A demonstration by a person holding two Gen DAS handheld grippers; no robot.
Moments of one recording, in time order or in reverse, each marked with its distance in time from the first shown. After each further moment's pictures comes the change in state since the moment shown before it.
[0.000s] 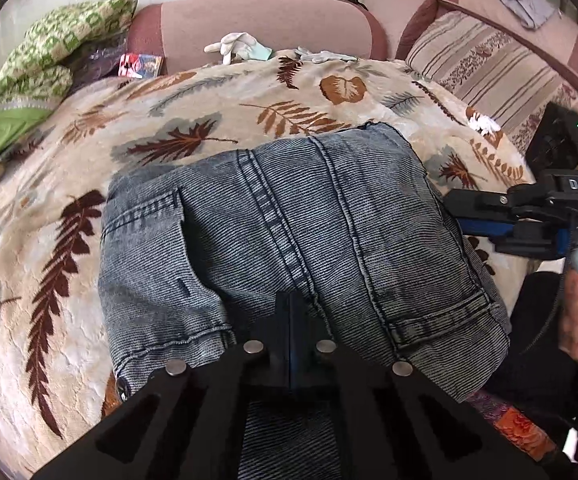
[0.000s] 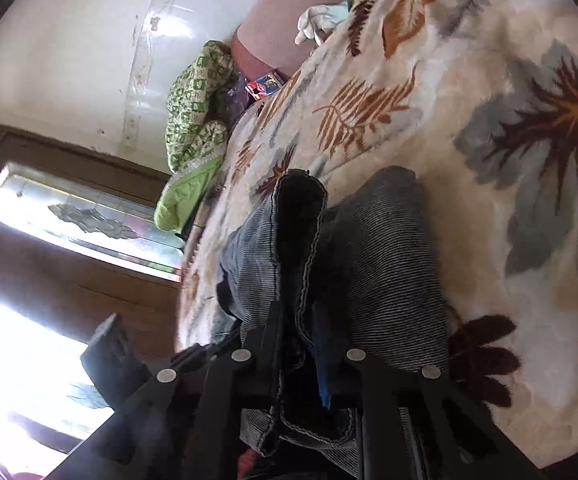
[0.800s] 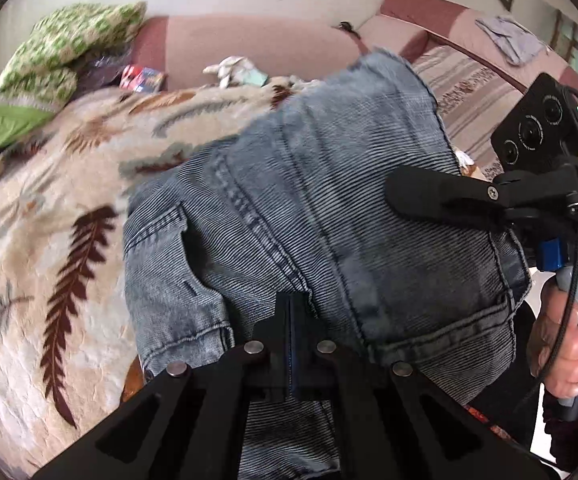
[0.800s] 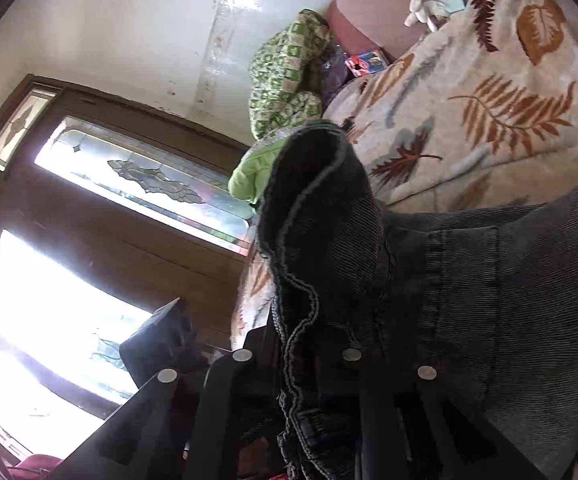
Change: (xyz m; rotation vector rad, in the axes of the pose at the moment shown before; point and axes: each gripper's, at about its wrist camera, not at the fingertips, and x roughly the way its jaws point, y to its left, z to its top) left arm -0.044 -0.007 0.010 -0.002 -0.078 -0.072; right arm 0.038 0.102 -0.015 -0.191 0.069 0.190
